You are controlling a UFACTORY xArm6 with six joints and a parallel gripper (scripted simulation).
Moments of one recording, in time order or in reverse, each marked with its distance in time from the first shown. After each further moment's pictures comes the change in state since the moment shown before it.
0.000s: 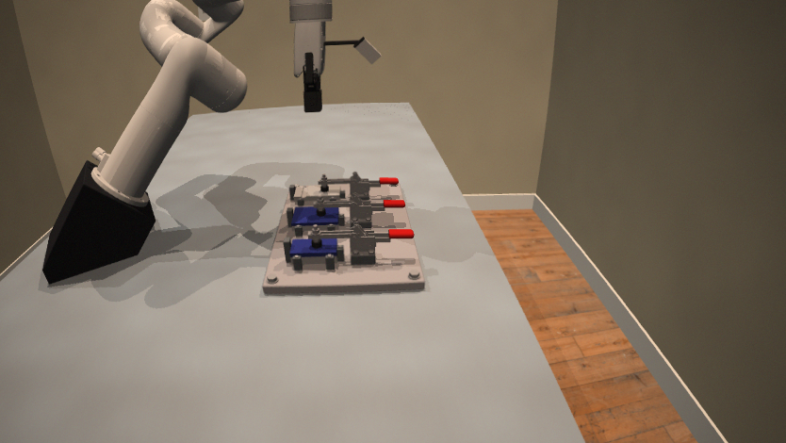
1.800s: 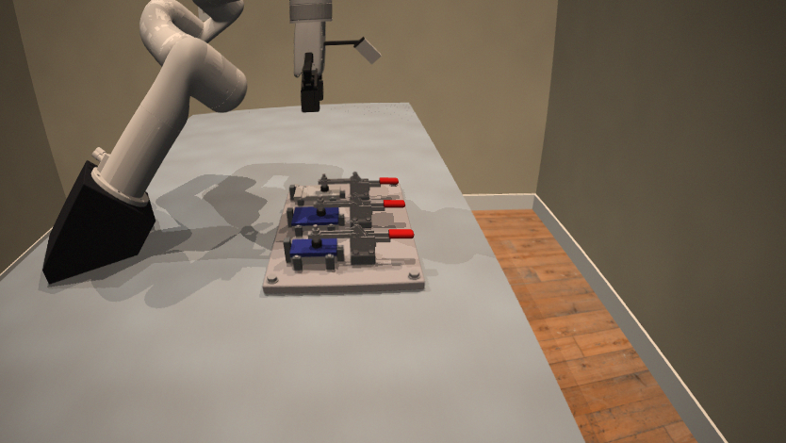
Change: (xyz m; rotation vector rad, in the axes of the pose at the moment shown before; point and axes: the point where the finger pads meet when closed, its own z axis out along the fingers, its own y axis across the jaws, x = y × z) arm 0.000 0.000 0.000 0.000 0.000 0.000
